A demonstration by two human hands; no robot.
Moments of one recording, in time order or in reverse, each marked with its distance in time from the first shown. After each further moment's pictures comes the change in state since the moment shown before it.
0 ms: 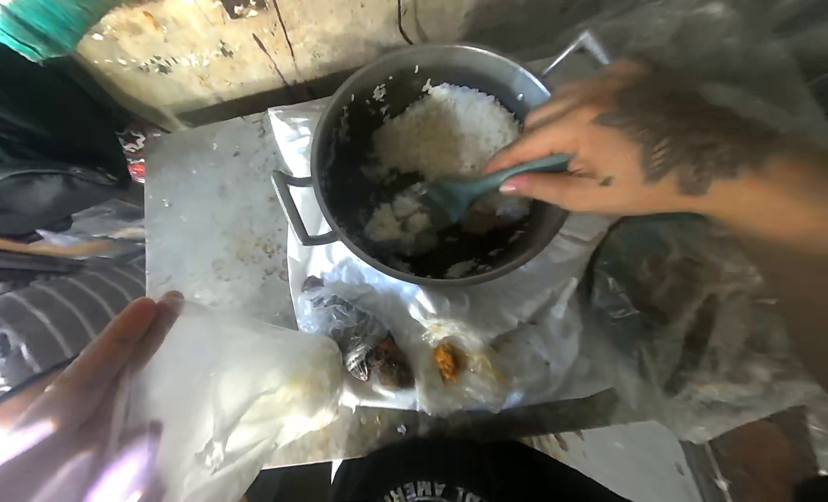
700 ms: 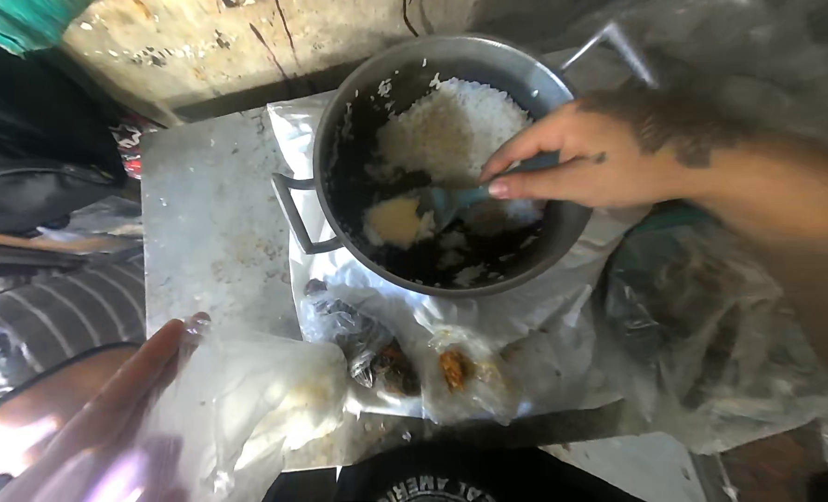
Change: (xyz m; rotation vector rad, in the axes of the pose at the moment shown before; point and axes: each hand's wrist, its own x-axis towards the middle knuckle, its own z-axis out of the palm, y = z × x) left_hand 0.006 -0.005 0.006 -0.065 -0.070 0.002; right_hand 0.018 -0.001 0.008 0.354 -0.187 0.244
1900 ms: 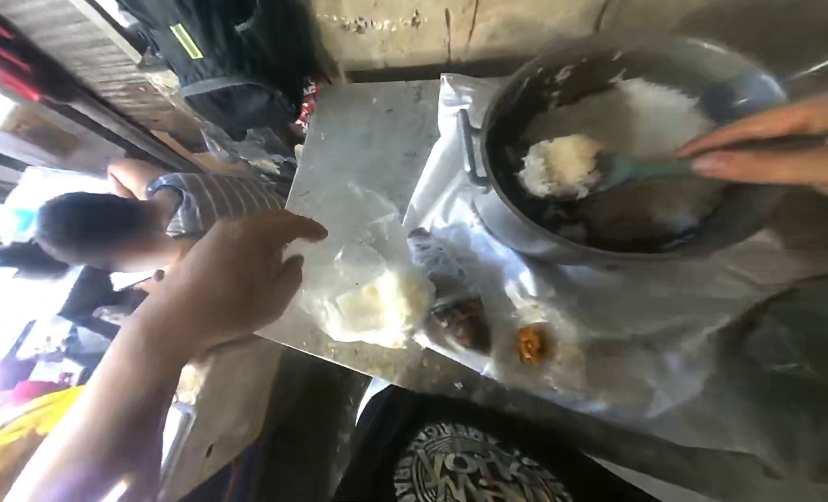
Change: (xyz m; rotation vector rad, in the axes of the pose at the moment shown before) left_hand -0.045 0.026 -0.008 0.902 0.260 -0.114; right_hand -0.017 0.012 0.008 0.270 0.183 -0.184
